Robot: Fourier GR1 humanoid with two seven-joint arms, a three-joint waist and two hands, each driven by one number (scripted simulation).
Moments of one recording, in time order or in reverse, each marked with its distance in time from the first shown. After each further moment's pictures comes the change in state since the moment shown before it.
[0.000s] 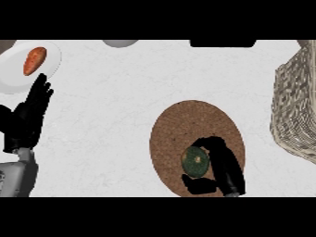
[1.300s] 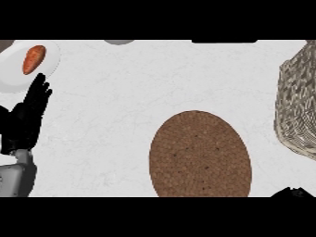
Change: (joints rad) left arm 0.014 -0.007 -0.004 -0.058 -0.014 0.003 0.049; right arm 0.509 -0.274 -0.129 -0.879 -0.421 0.008 -0.221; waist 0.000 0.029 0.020
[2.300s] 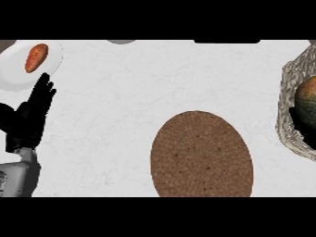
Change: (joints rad) left arm -0.014 -0.015 0.001 0.027 -0.006 -0.011 -0.014; right arm -0.795 -0.108 -0.404 0.246 -0.086 0.104 0.616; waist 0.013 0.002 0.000
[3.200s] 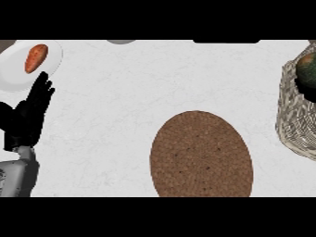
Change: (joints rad) left arm -0.013 0.004 0.019 0.020 -0.002 -0.016 -0.009; right arm -0.168 -0.052 -0.116 0.630 0.060 0.086 -0.318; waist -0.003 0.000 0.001
